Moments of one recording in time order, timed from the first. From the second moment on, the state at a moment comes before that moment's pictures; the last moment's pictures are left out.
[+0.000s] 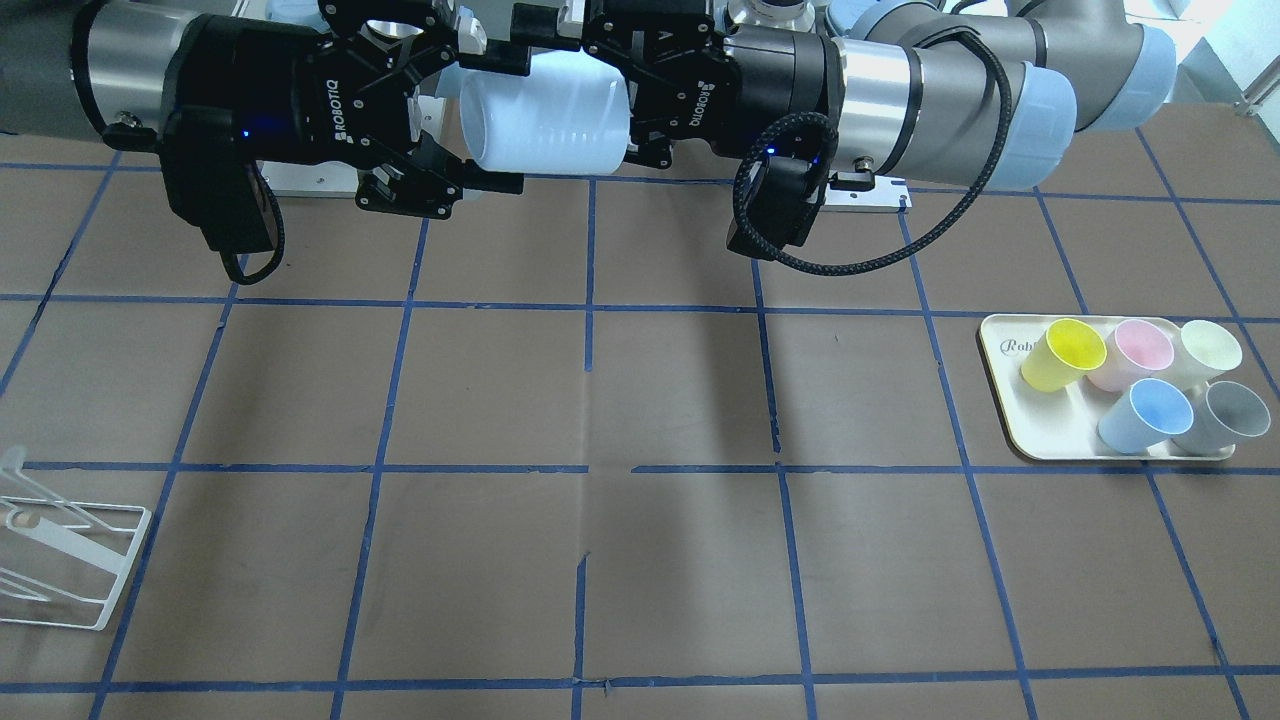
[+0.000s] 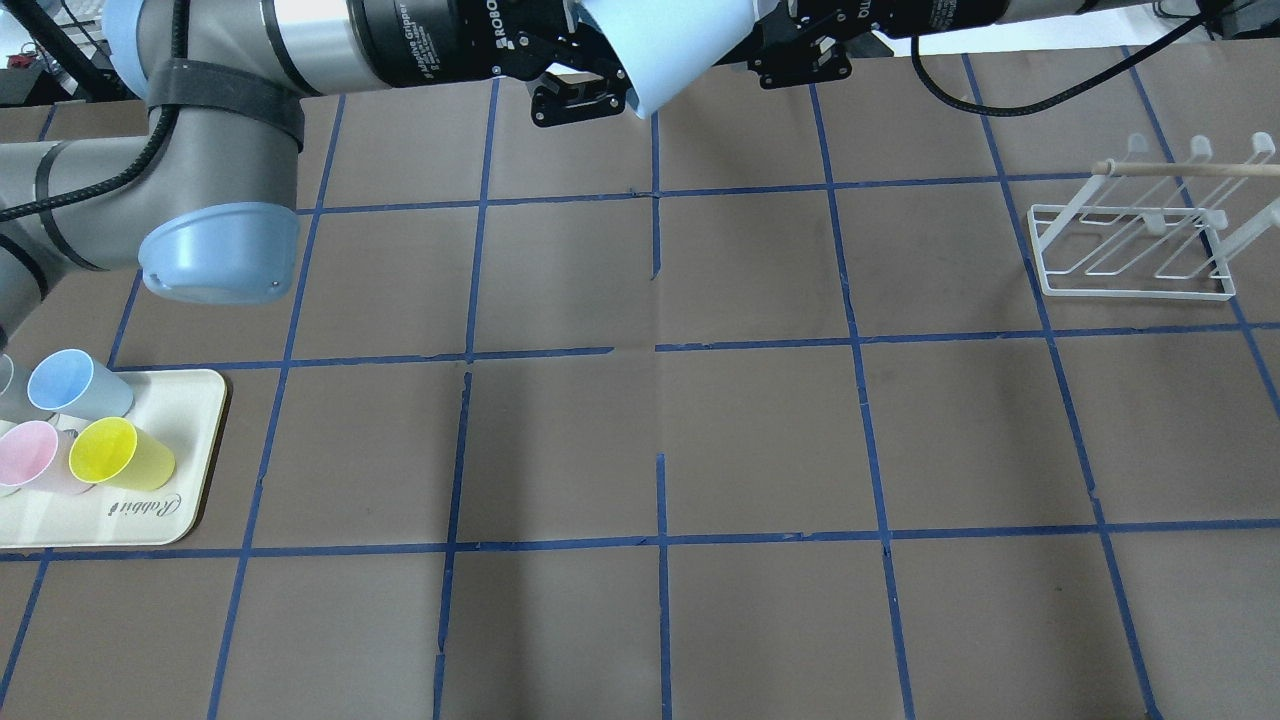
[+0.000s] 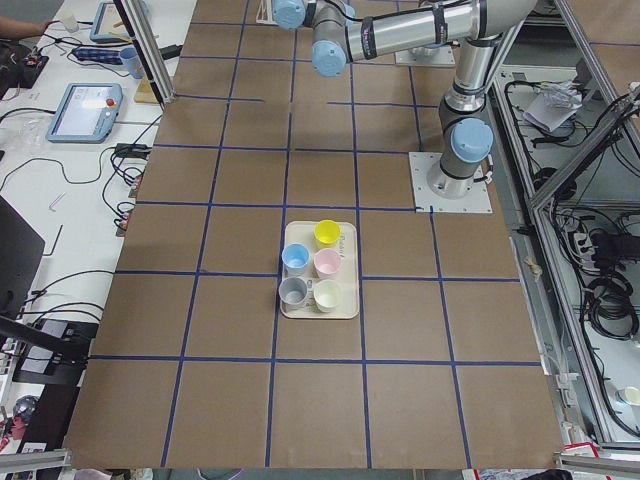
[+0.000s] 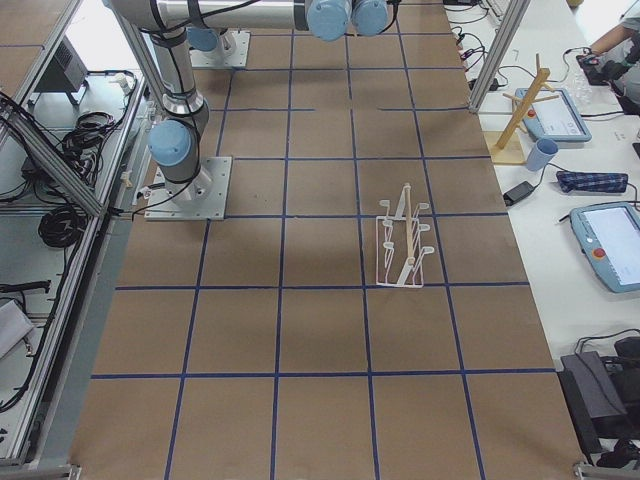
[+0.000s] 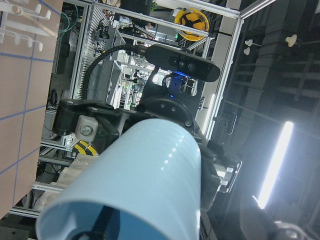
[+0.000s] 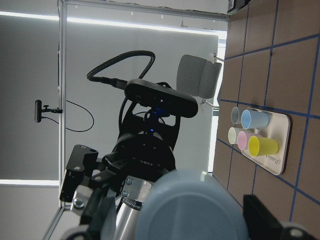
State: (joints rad) left arm -1.58 -1.70 -1.74 -0.94 -0.08 -0.57; right arm 1.46 -1.44 1.39 -0.76 -0.17 -0.85
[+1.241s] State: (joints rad) left arm -1.54 -1.69 -1.75 -0.90 -0.07 -0.66; right arm 1.42 -1.40 1.36 -0.83 -0.25 -0.75
